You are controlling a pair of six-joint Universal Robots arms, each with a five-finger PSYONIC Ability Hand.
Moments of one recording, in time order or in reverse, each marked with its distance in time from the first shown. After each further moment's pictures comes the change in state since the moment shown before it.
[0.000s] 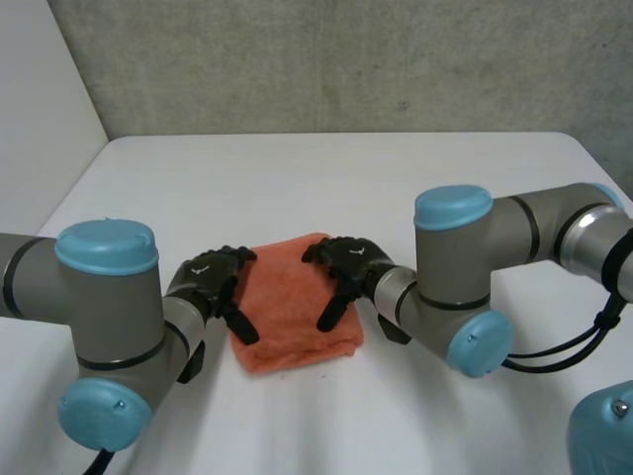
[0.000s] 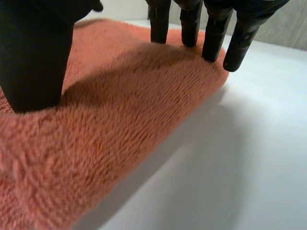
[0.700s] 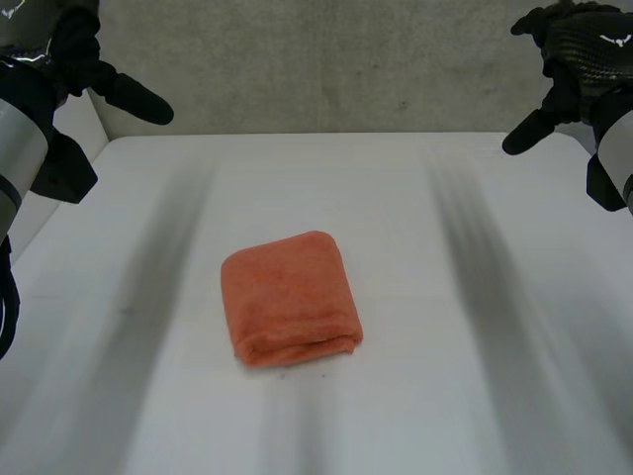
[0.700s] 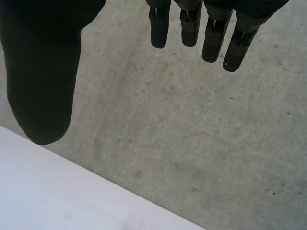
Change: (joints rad) left arm 0.147 0.553 0.152 -0.014 0.086 -0.103; right arm -0.304 -0.794 0.361 -0.135 0.223 -0.063; left_hand 0.000 0.000 0.000 0.000 0.000; right_hand 0.000 0.000 0.000 0.000 0.000
